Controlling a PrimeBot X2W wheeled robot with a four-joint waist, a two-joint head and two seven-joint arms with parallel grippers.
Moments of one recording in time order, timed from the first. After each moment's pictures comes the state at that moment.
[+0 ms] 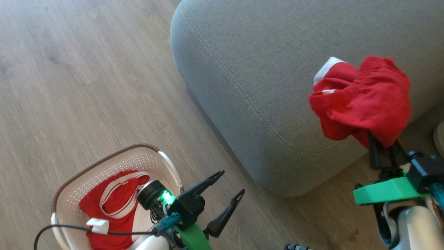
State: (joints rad) left arm -0.18 0.20 -0.68 0.20 -0.20 -0.13 -0.26; right arm -0.05 -0.06 -0.08 -0.01 0.01 0.13 -0.26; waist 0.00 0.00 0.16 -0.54
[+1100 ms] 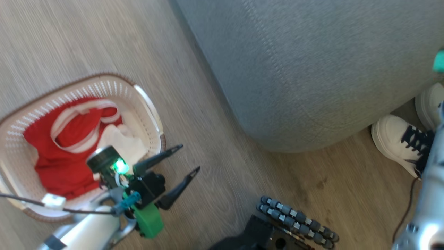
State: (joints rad) left arm -0.36 0.50 -0.77 0.14 -0.18 -0.13 -0.26; right arm -0.64 -0.04 -0.37 0.08 -0.02 0.13 -0.26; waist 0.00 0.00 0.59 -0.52
